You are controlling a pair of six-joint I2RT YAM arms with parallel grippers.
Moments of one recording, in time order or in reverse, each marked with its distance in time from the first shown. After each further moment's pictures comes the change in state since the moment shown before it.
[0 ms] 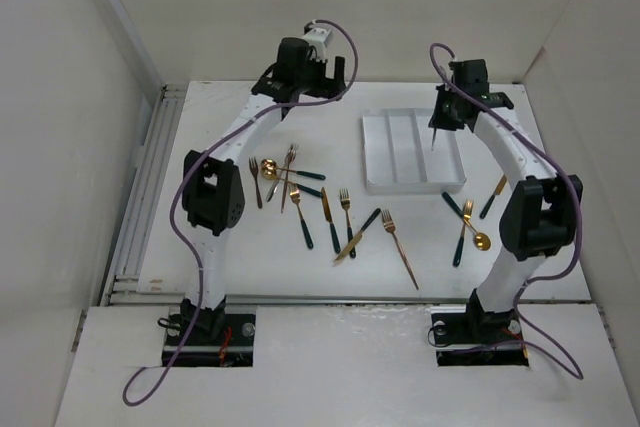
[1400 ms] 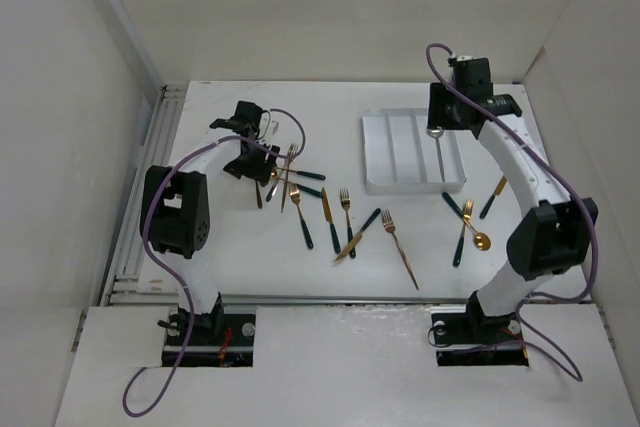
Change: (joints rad) left arm 0.190 -0.312 -0.663 -0.441 -0.261 0.280; right arm 0.029 -0.063 0.026 -0.091 0.166 -0.136
